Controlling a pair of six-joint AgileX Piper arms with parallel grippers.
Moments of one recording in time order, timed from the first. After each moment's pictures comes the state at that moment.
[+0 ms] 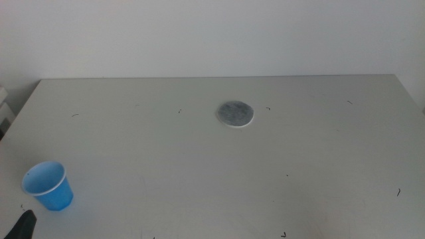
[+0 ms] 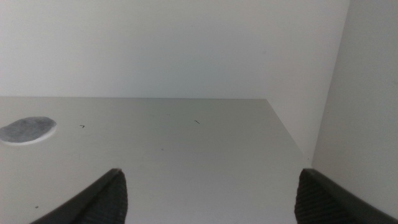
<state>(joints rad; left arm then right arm) -0.05 -0.01 0.03 0.07 0.19 -0.08 -0.06 -0.02 0.03 -0.03 0.14 0.03</state>
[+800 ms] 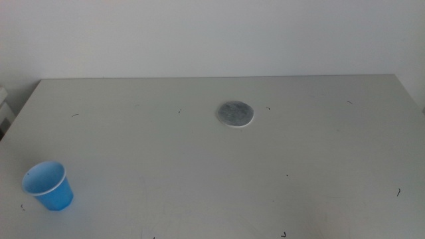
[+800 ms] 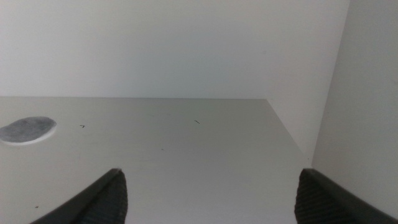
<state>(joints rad) -0.05 0.46 -0.78 0.06 0.75 -0.13 -0.06 -0.02 0.03 -0.03 0.14 0.03</state>
